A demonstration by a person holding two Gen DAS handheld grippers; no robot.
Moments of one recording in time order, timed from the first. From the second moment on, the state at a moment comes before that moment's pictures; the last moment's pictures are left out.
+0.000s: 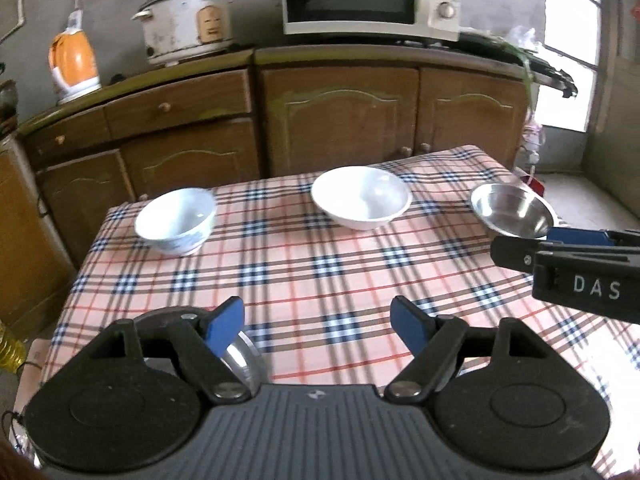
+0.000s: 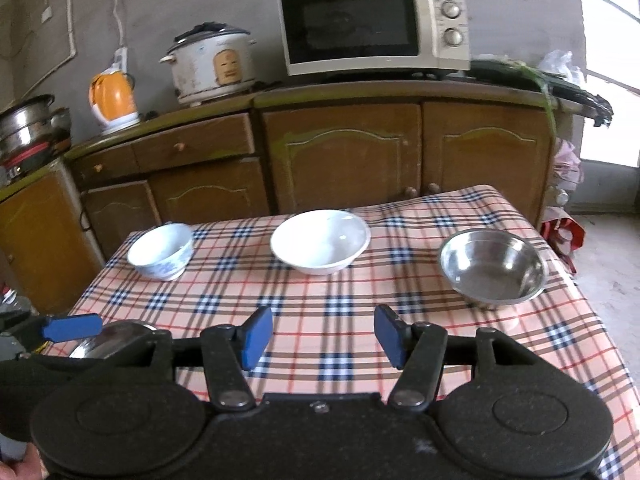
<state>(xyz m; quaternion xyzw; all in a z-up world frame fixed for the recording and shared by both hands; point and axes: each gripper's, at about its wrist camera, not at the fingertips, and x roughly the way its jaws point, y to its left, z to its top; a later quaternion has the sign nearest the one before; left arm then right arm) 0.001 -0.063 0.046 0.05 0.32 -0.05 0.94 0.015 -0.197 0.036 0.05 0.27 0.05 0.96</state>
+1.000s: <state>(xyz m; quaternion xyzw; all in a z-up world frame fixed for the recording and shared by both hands) 0.038 -0.158 0.047 0.05 0.32 -0.11 0.94 0.023 -0.310 0.046 0.09 0.24 -0.03 0.97</state>
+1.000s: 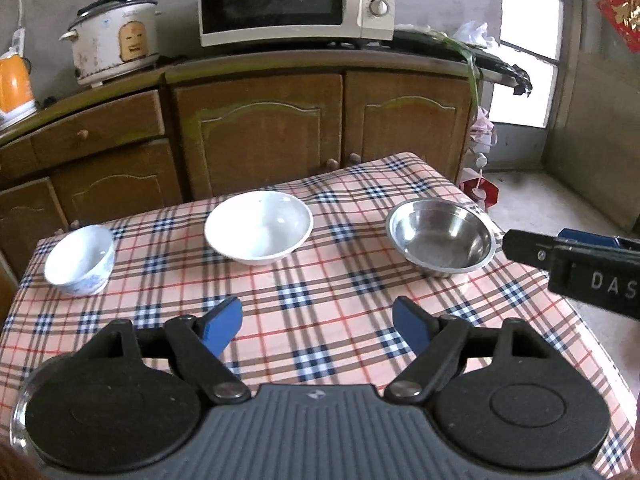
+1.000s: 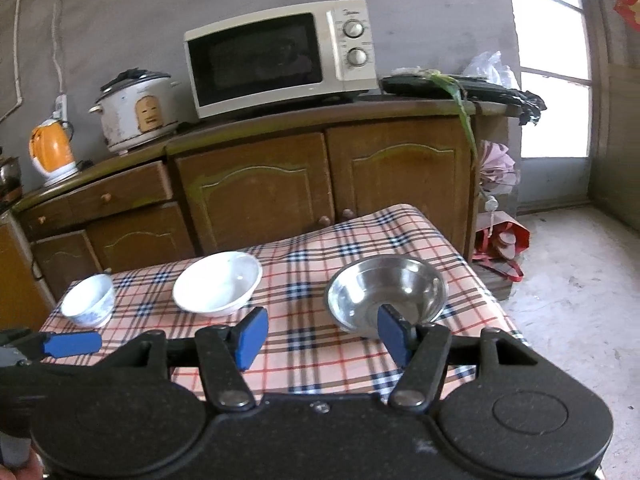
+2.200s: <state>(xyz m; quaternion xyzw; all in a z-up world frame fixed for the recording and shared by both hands) 0.189 -0.249 -0.022 0.06 0.36 -0.14 0.92 0.155 -0.448 -0.039 0.17 0.32 -0.11 0.93</state>
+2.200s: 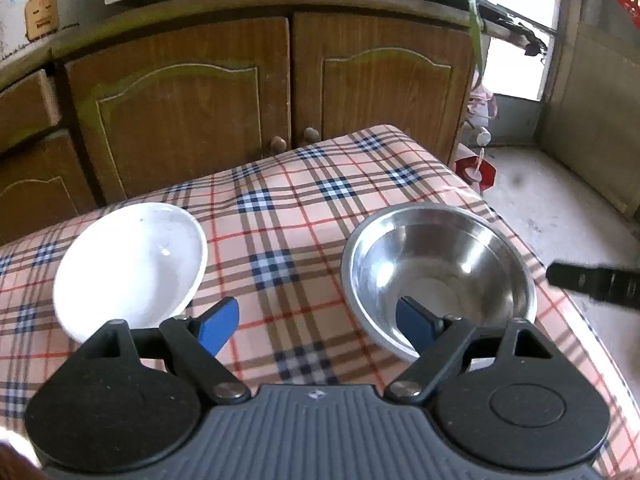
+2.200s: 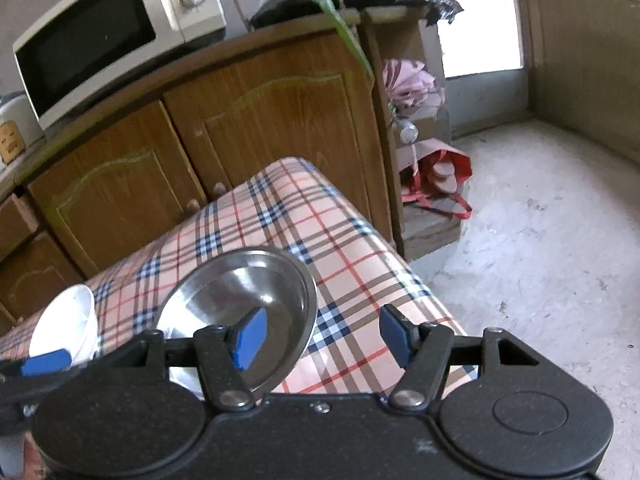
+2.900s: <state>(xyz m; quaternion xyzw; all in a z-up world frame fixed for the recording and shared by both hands) 0.249 -0.281 -0.071 0.03 0.40 -0.17 0.90 0.196 -0.447 -0.084 0.20 0.34 -0.08 0.91</state>
